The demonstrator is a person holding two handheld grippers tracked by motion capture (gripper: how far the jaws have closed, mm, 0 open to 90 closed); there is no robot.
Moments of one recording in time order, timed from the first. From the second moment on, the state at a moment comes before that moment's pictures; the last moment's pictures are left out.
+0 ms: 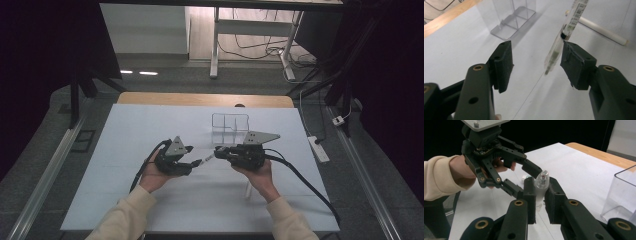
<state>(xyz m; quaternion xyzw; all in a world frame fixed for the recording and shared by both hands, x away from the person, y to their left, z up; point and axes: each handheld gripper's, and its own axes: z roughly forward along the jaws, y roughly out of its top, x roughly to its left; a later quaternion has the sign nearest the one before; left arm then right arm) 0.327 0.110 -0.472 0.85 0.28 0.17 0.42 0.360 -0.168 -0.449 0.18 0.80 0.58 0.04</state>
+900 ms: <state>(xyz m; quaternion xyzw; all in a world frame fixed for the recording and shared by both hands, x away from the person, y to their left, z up) 0.323 0.150 -0.470 0.84 0.31 0.15 0.42 0.363 -0.177 -0.447 0.19 0.80 0.57 0.06</state>
